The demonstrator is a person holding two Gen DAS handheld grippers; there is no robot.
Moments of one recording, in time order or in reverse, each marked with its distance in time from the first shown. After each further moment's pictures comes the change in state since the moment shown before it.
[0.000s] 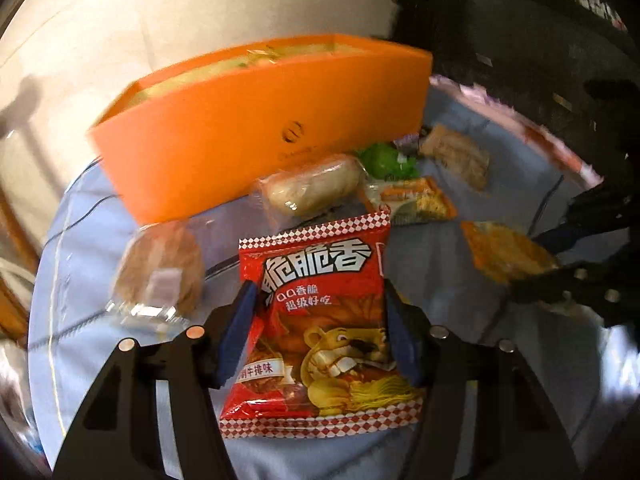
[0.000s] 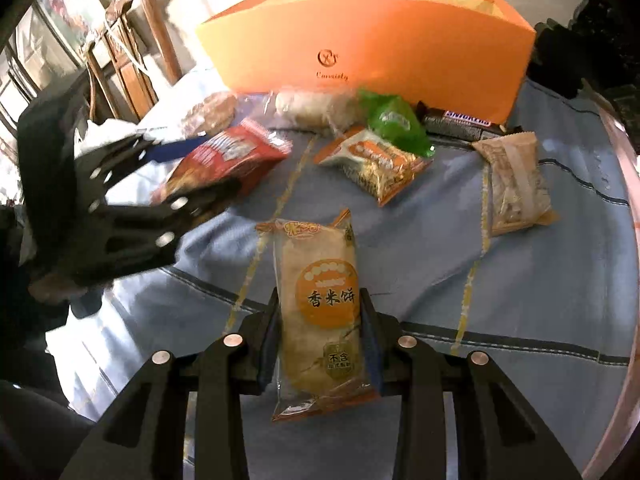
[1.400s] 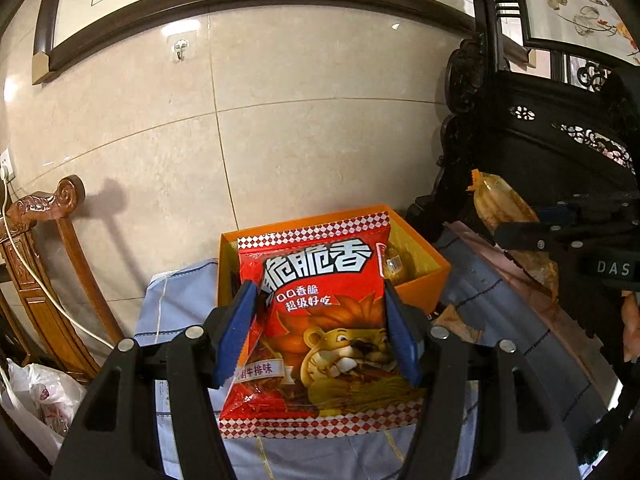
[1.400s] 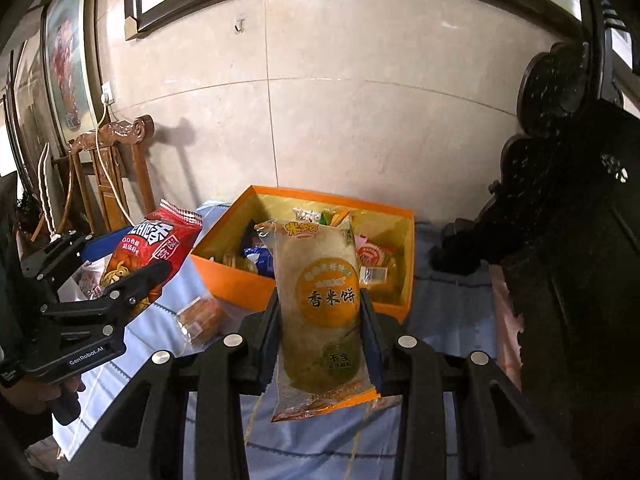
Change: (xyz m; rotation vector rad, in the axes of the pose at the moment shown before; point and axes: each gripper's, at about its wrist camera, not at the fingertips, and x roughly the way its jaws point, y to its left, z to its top) left arm -0.146 0.006 0.135 -0.095 -0.279 0.165; right arm -0.166 0.026 0.123 -0.015 -0.434 -0.248
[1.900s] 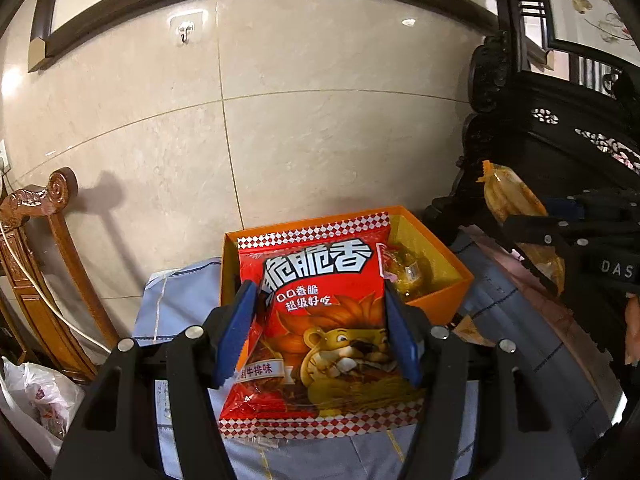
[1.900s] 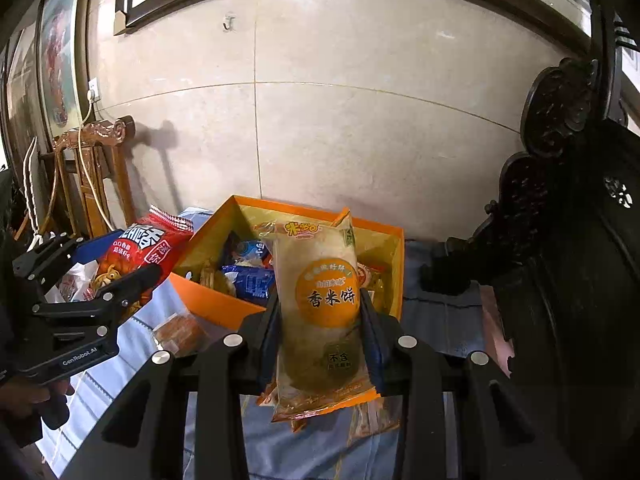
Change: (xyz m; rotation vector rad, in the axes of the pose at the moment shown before) left arm 0.042 0.016 0.014 -0.027 0.022 0.013; right arm 0.032 -0.003 0.022 -0.014 -0.005 -0.052
